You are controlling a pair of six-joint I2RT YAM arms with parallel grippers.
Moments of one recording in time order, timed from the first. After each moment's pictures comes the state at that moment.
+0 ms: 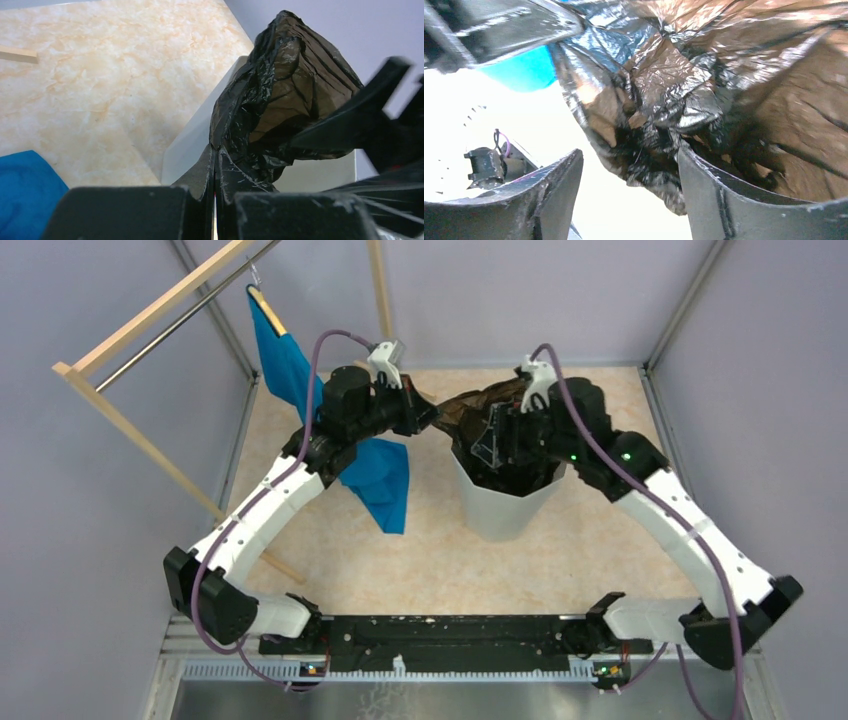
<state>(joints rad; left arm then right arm) -0.55 1.36 1.37 -0.23 0.28 -0.48 0.64 1.25 1.40 -0.66 -0.14 0.36</state>
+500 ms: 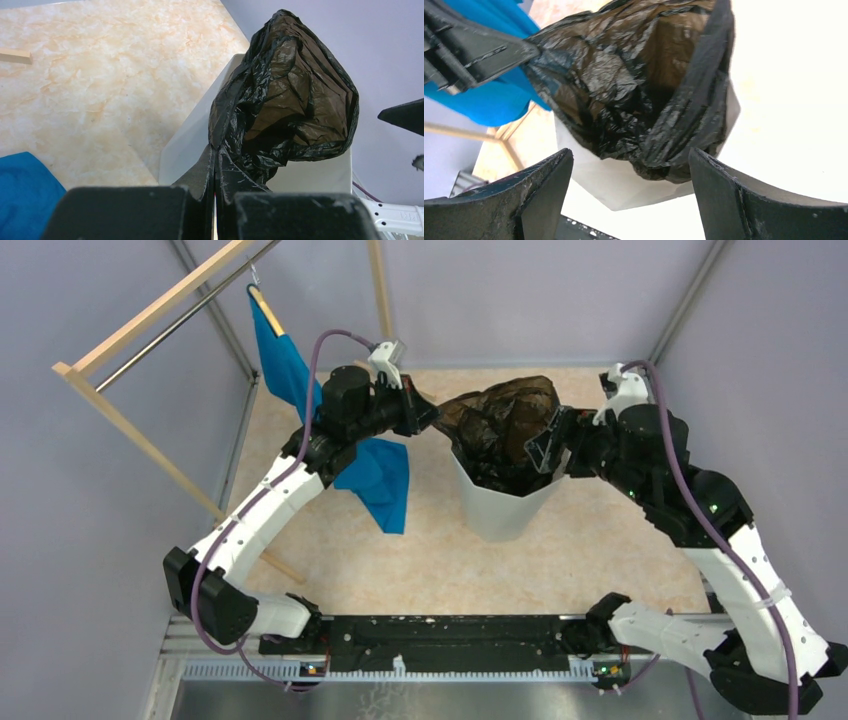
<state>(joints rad) -0.55 1.36 1.37 -0.23 0.30 -0.48 0.64 0.96 1.46 -0.89 0.16 0.45</state>
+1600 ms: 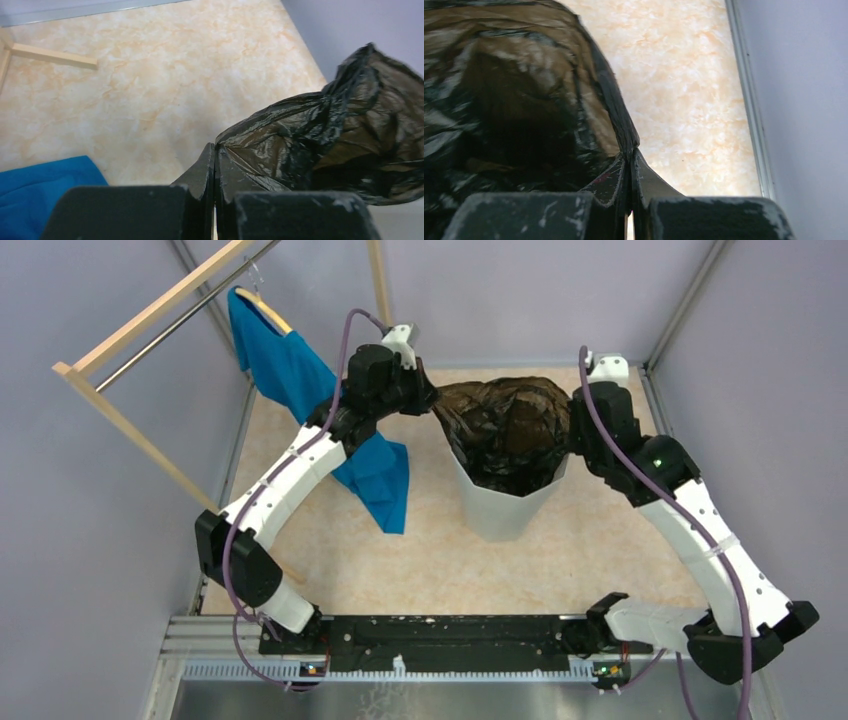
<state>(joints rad) -0.54 1.55 1.56 -0.31 0.14 -0.40 0.59 1.13 1.46 -0.91 0.63 0.24</state>
